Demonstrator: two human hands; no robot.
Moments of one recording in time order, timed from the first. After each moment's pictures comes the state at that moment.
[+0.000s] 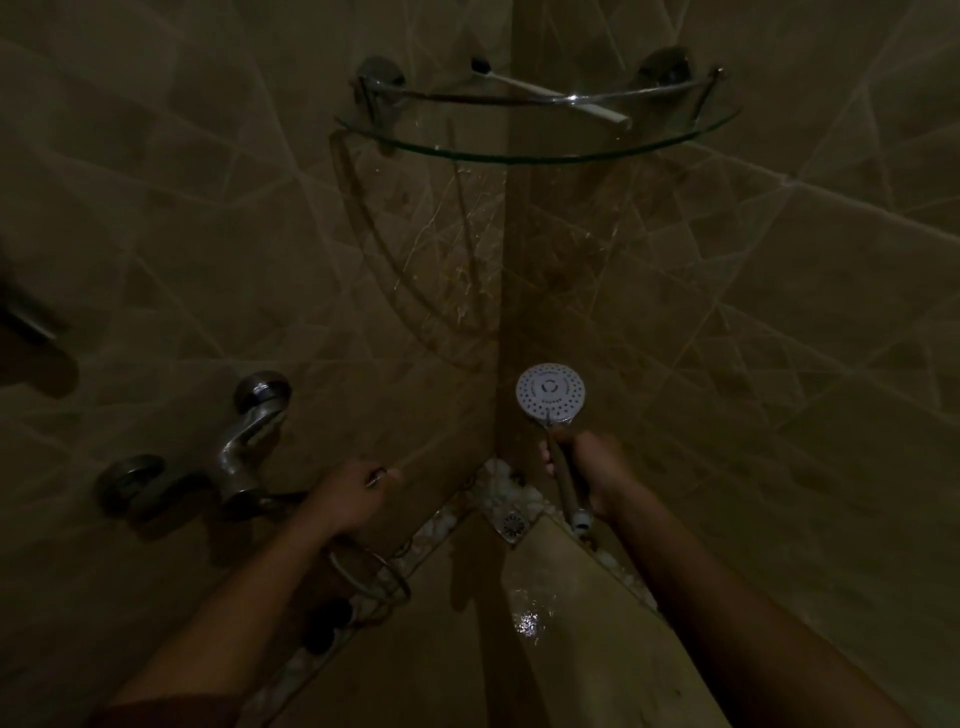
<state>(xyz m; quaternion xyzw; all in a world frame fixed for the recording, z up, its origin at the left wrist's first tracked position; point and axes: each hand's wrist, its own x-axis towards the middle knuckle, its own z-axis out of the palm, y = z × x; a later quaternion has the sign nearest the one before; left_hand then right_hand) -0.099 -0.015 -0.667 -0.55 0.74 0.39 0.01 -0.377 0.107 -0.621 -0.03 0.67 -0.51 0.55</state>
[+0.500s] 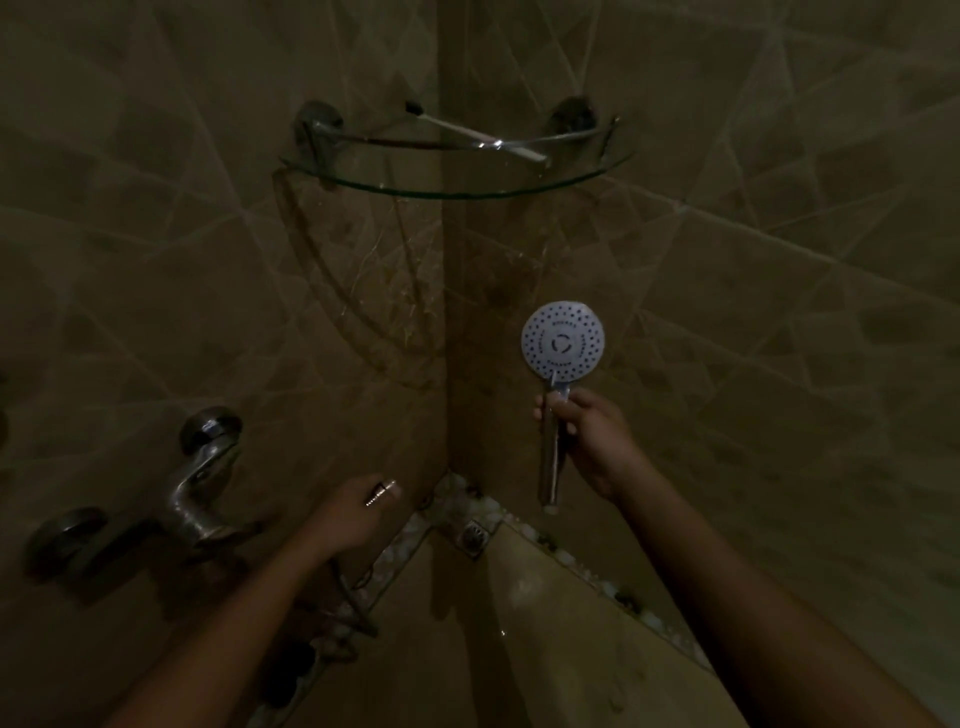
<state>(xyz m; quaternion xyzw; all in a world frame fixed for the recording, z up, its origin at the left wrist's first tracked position) -0.135 0.006 -0.649 -0.43 0.79 0.45 -0.04 -0.402 0.136 -0.559 -0.12 0.61 -0.63 0.47</state>
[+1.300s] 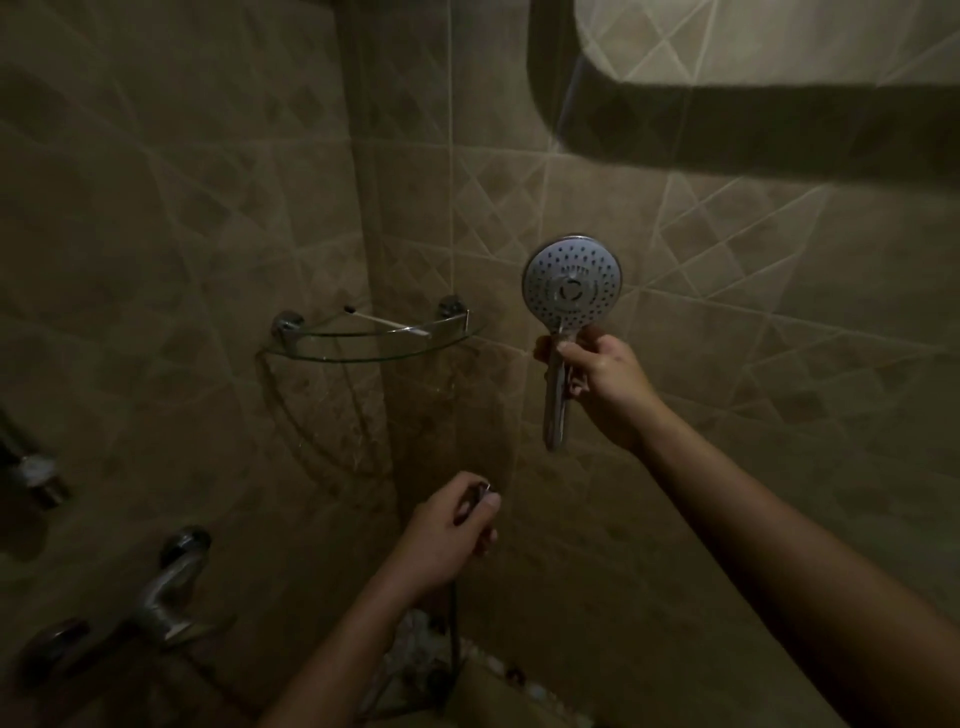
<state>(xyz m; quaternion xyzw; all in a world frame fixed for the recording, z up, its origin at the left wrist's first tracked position) -0.247 0.173 -0.434 -0.25 0.78 0.54 -0.18 -0.455 0.244 -0.316 -0.31 0.60 -0.68 0.29</state>
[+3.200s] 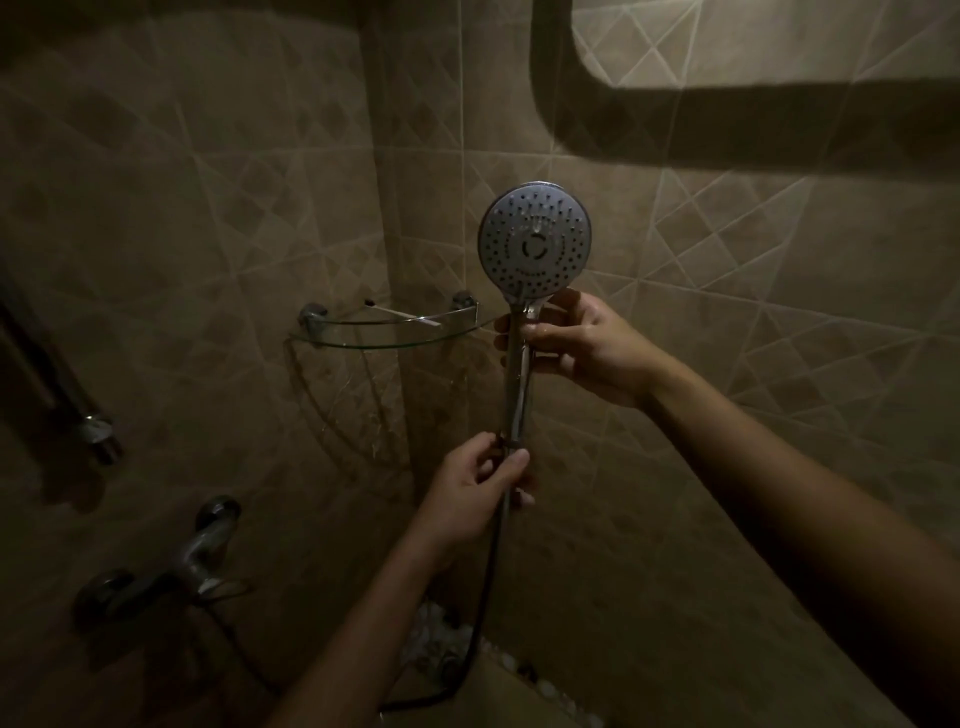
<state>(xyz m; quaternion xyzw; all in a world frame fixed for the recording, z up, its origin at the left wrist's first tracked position) -0.254 0.222 -0.398 -0.20 0.70 0.63 -0.27 -0.423 0.285 -0.266 -0.48 0.47 -0.60 0.43</state>
